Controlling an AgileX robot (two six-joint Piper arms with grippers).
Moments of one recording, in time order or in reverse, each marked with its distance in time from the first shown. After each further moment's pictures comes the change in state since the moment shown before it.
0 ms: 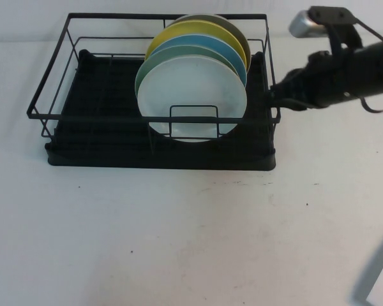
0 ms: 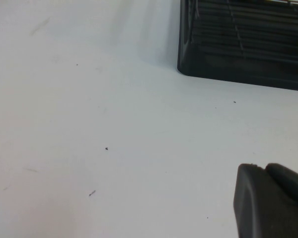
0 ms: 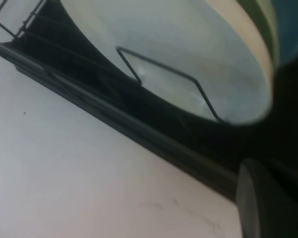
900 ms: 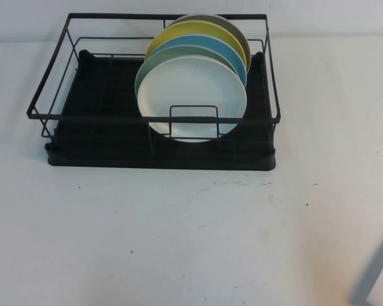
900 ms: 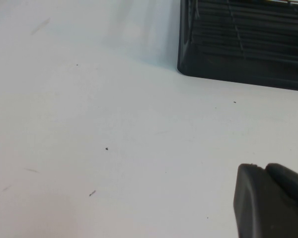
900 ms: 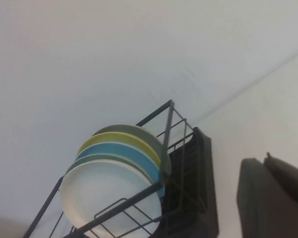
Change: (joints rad) right arm -0.174 -1.637 1.282 0.582 -0.613 0.000; left arm 0.000 0.000 0.000 0.000 0.000 0.000
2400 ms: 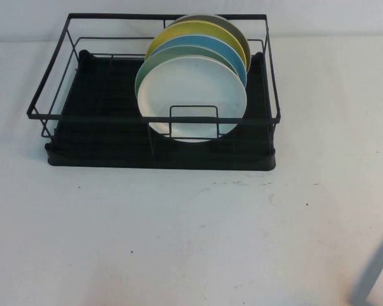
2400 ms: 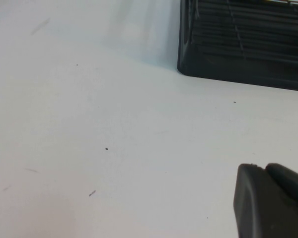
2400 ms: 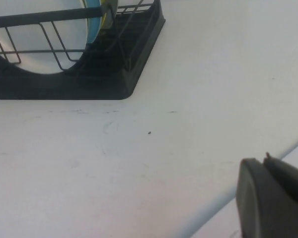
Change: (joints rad) right arm 0.000 -0.070 0.091 -0.899 0.267 0.341; left arm 0.000 0.000 0.000 0.000 0.000 0.000
